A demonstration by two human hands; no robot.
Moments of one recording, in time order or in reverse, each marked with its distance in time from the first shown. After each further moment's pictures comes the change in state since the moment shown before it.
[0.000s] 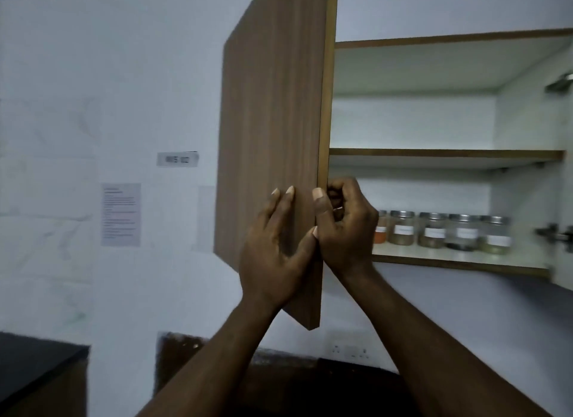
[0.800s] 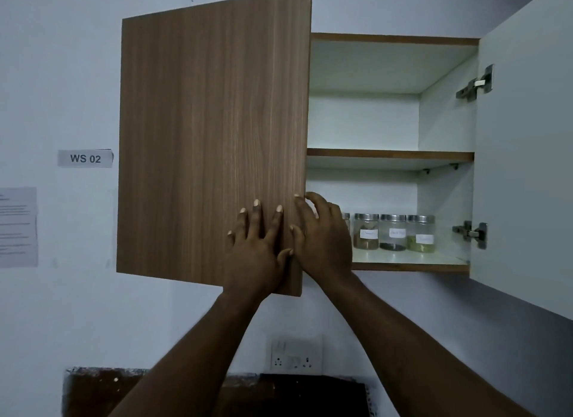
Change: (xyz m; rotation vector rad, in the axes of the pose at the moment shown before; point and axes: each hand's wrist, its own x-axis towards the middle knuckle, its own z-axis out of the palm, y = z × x) left_hand 0.025 -0.040 0.174 0.619 -0.399 0.050; right_hand 0.014 0.164 -0.072 -0.790 -0.296 -0.049
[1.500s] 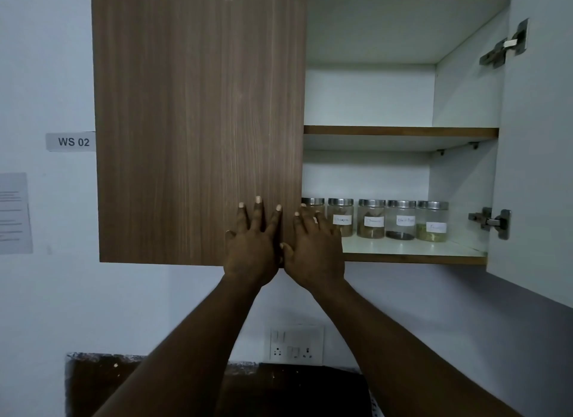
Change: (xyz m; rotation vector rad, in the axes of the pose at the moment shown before) left_hand 0.032 0.004 0.059 0.173 -0.229 -0.014; right_hand -0.024 0.040 0.062 -0.202 -0.421 0.050
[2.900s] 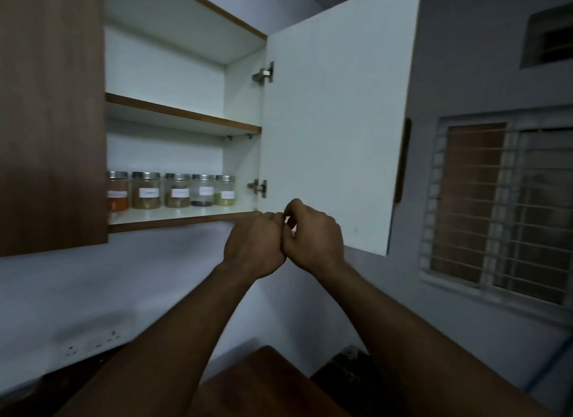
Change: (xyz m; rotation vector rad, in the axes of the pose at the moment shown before) left_hand -0.138 0.229 -0.147 -0.743 0.086 0.704; right_hand -0.206 0.091 -0.266 -0.345 0.167 0.446
